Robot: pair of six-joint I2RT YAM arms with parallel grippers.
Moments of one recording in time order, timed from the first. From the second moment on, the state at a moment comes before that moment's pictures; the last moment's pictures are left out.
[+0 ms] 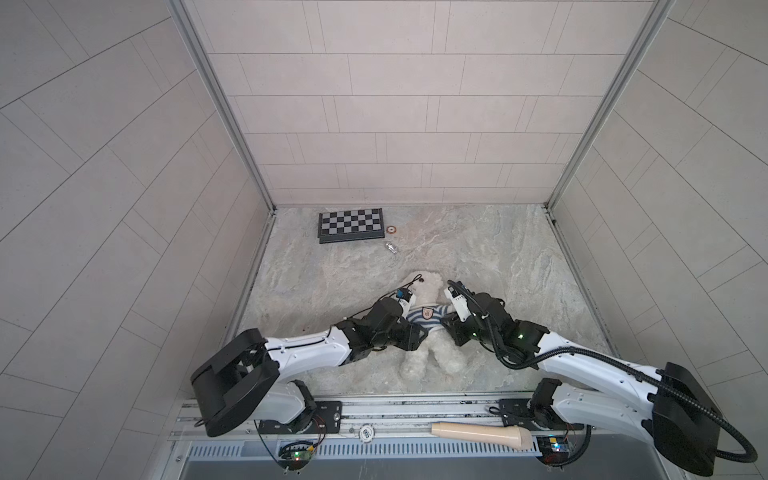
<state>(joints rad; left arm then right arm) -0.92 1.32 0.53 0.11 0.20 -0.60 0.77 1.05 0.51 -0.16 -0.01 0.34</state>
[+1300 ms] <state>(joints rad) -0.68 1.31 0.44 0.20 0.32 -0.71 0.77 1.04 0.43 -0.13 0.00 0.35</state>
